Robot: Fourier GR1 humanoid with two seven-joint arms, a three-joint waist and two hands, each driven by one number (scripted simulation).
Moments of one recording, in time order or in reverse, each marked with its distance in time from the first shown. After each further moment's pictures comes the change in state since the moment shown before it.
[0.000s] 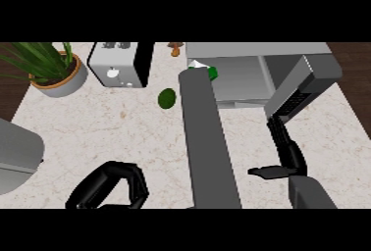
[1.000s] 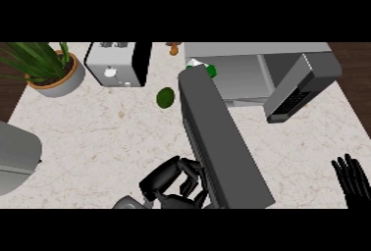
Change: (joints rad) left arm -0.286 0.002 -0.413 0.419 -0.095 0.390 -0.173; right arm 0.592 -0.144 0.054 -0.729 -0.262 0.216 0.127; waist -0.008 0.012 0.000
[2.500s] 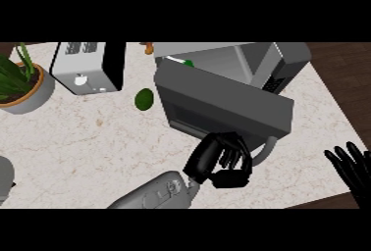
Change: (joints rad) left arm -0.495 0.004 -0.450 0.205 0.527 0.776 0.118; right arm 0.133 -0.108 0.187 -0.718 -0.390 0.186 0.412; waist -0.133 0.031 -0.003
